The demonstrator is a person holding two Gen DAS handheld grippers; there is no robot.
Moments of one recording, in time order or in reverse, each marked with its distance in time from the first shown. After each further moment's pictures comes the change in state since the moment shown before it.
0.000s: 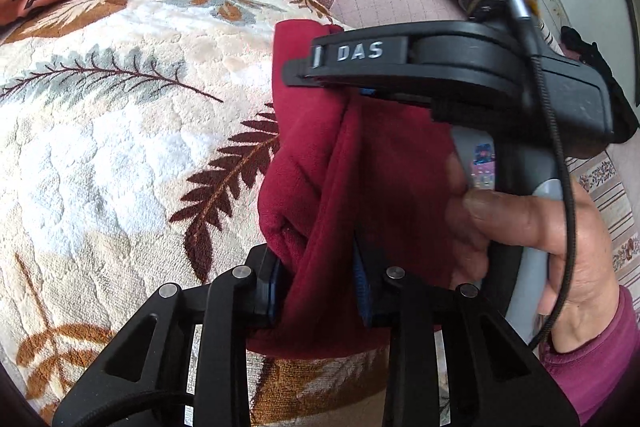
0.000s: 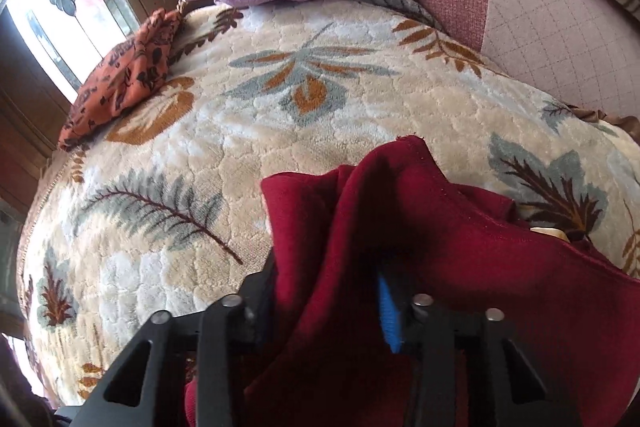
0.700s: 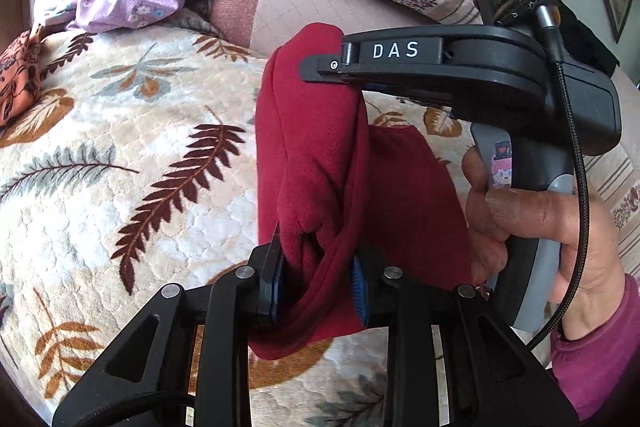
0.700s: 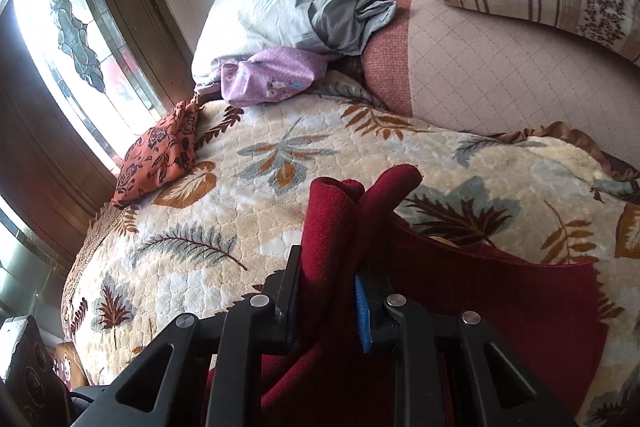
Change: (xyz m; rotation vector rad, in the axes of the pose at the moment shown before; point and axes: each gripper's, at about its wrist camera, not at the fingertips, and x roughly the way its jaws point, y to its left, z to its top) left arm -0.034 -0.123 0.010 0.216 -0.044 0.016; right arm -0.137 -0.064 -0.023 0.083 -0.215 0.059
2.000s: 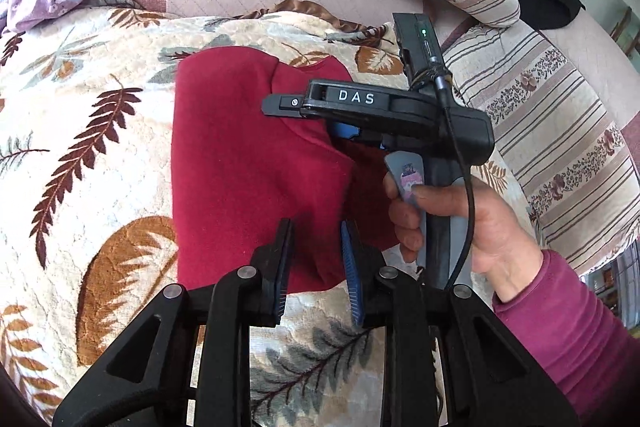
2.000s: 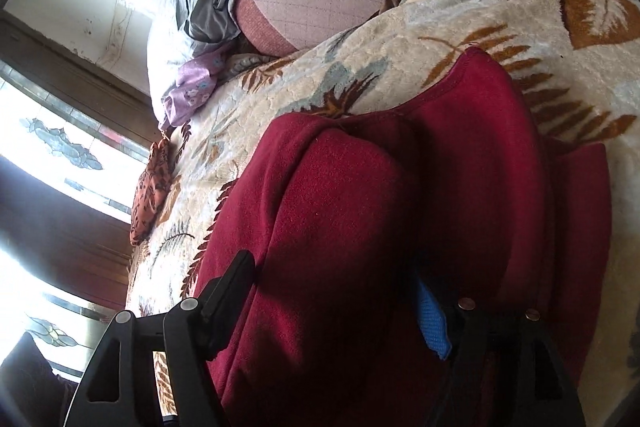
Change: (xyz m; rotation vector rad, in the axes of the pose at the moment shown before) left arm 0.028 -0.063 -0.029 0.089 0.144 -0.123; right arm 0.009 -0.163 -0.095 0.399 0.074 0.190
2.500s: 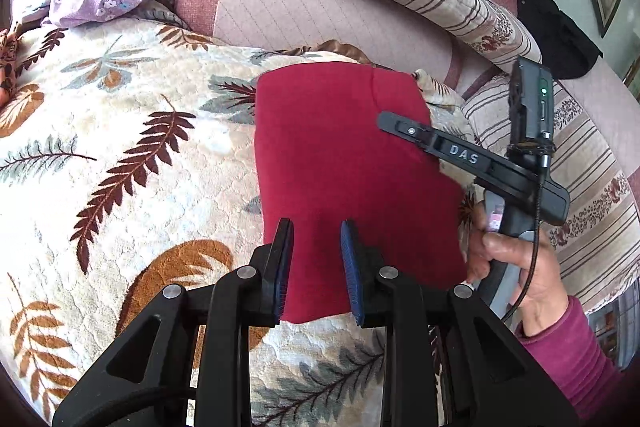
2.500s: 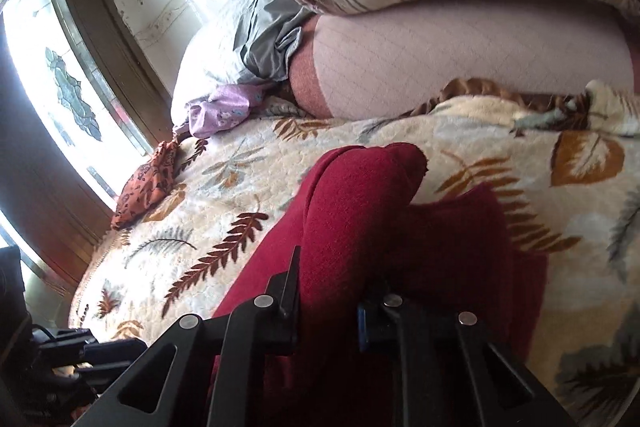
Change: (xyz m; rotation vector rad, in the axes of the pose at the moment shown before) left arm -0.029 0.024 0.012 -0.097 -0.099 0.051; right arm -0.064 0.058 -0.005 -0.297 -0.224 -0.159
